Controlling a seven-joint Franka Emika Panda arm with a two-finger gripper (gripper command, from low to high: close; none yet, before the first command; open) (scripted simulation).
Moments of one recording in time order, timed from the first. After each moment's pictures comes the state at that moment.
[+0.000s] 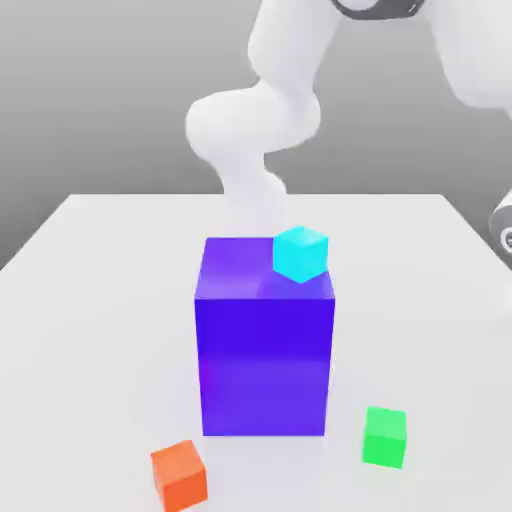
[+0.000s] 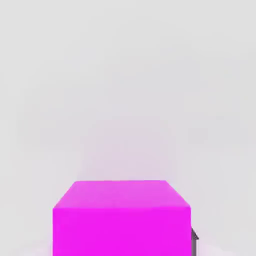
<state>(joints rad) 0.71 0.52 0.35 -2.27 0.16 2.66 1.86</state>
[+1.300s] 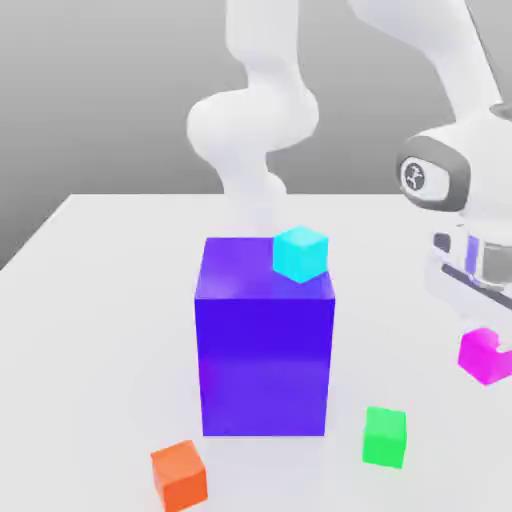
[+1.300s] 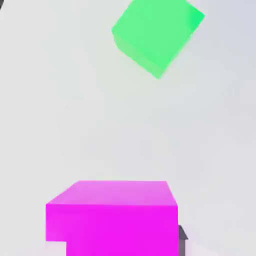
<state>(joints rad) 0.63 0.06 -0.11 -2.58 0.04 2.67 2.53</state>
